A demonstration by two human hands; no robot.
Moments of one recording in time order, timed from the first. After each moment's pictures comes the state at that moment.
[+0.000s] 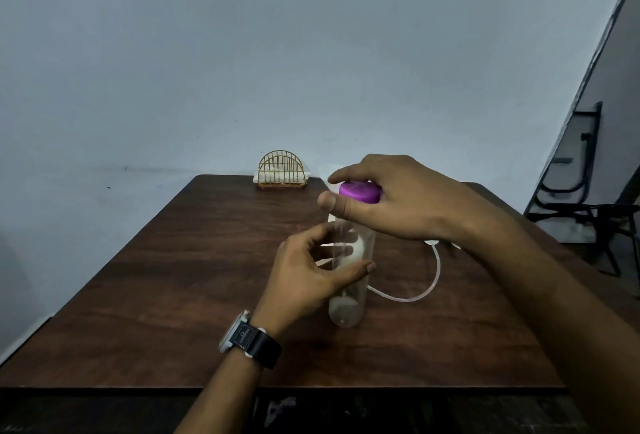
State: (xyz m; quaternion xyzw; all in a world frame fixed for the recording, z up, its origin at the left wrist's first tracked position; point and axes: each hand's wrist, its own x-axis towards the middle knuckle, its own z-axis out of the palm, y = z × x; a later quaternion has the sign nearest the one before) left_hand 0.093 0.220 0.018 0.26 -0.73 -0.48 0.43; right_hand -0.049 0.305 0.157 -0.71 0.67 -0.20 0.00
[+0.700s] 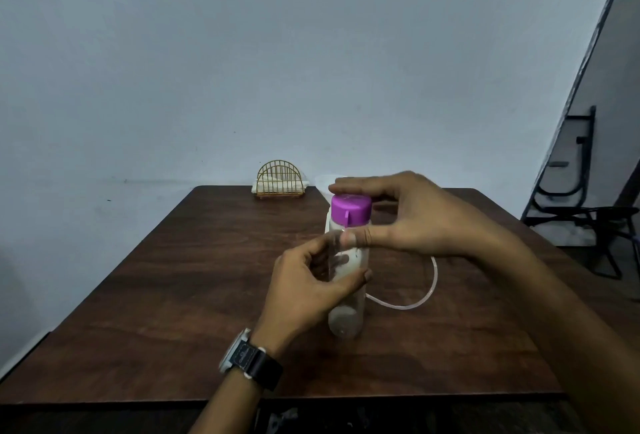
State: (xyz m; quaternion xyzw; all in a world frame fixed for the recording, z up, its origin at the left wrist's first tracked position) left_hand 0.094 0.229 0.018 0.25 -0.72 -0.46 0.45; right_hand -0.068 0.313 0.145 -0.72 0.62 -0.31 0.10
